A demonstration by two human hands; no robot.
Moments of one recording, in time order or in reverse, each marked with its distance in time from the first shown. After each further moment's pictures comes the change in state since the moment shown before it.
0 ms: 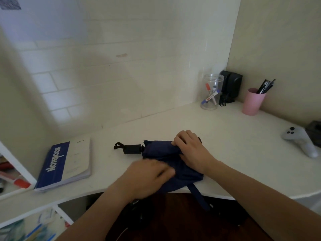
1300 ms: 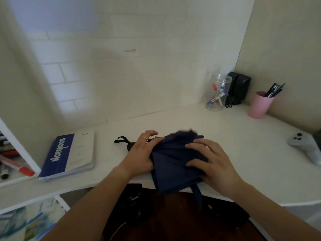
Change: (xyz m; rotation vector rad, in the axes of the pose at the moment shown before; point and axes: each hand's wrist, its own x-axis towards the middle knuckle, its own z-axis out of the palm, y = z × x) left_hand 0.034 -0.068 0.035 -0.248 0.360 -0.022; right_hand -0.055 -0.016 -0.051 0.066 0.118 -0.162
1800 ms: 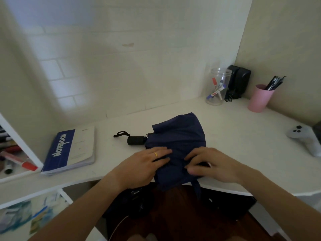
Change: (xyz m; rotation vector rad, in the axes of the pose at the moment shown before) left_hand -0.037 0.026 -0.013 0.382 -0.318 0.427; right_hand 0.008 0.005 -0.019 0.502 -0.537 0.328
